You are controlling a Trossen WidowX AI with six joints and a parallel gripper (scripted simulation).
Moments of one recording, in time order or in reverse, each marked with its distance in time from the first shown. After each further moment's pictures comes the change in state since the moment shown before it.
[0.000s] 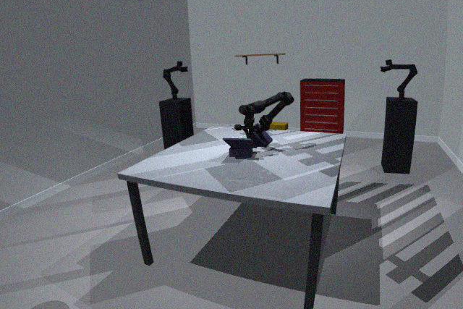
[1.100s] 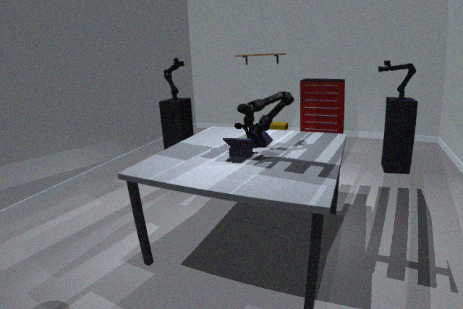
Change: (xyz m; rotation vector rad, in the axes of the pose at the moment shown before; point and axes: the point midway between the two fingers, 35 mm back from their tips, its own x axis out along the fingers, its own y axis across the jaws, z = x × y) arm -0.012 -0.002 -0.006 0.013 0.019 0.000
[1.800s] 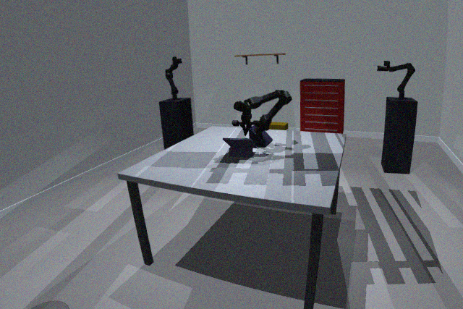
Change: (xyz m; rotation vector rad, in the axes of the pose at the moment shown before) arm -0.017 -0.019 0.007 -0.021 -0.019 -0.002
